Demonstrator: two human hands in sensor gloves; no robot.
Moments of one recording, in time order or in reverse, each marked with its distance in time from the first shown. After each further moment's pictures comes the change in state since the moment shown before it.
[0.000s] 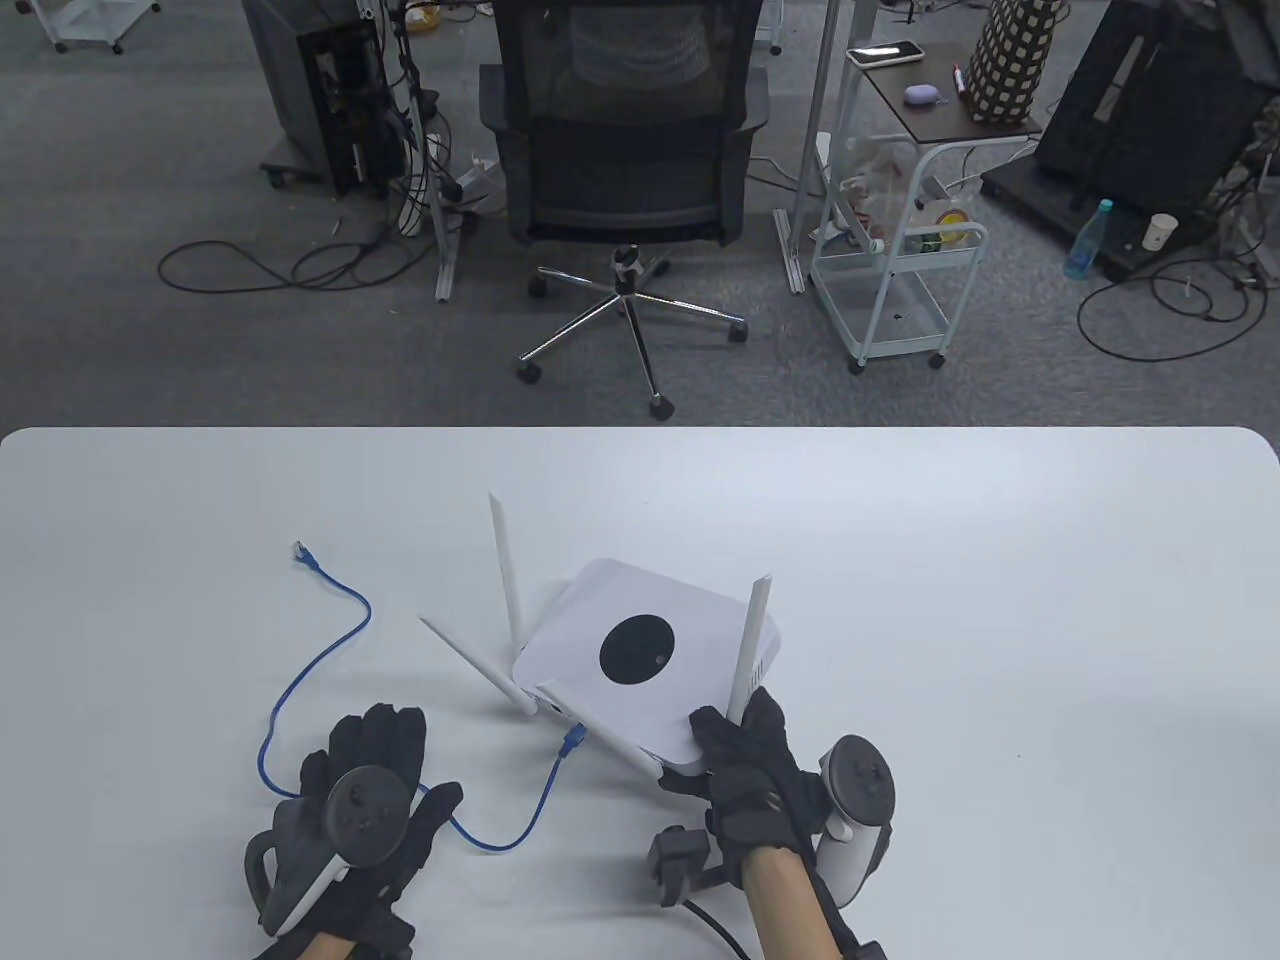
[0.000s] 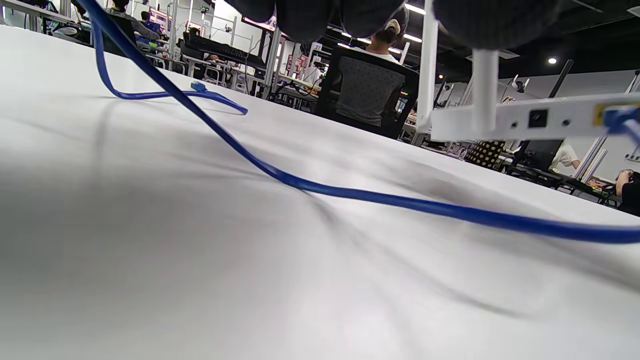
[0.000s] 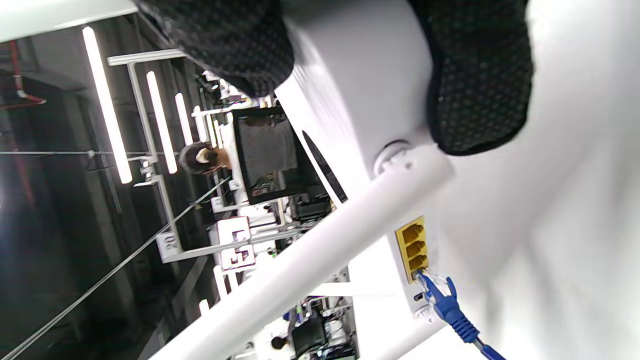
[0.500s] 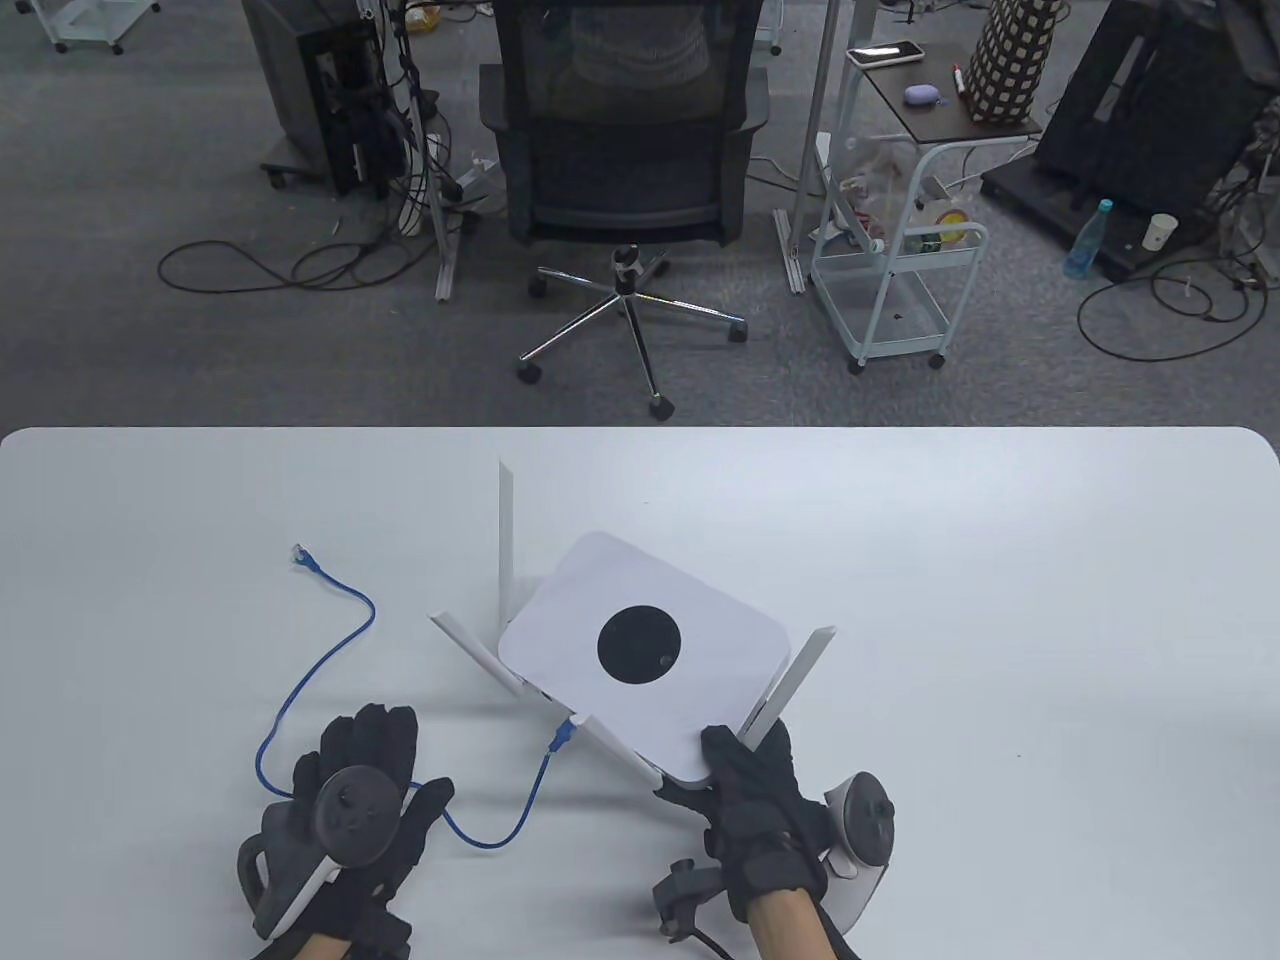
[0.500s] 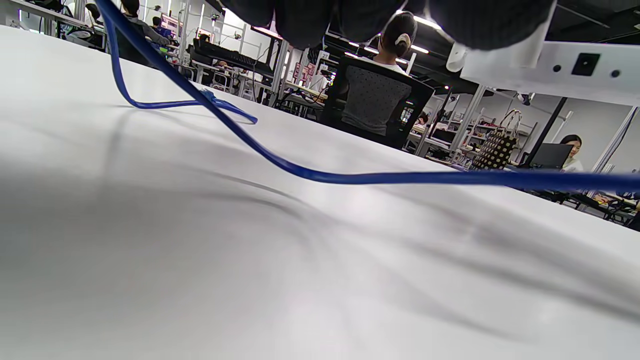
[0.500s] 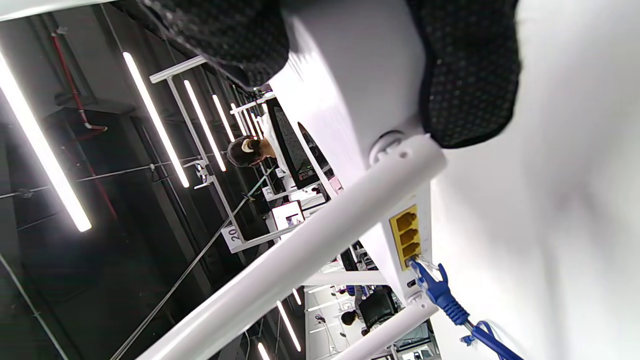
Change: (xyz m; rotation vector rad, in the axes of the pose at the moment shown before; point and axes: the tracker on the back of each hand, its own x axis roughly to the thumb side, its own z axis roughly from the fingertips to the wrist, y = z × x) left_hand -0.005 0.003 0.001 0.022 0.021 0.024; right_hand -0.025 -0.002 0.008 0.077 -0.101 -0.198
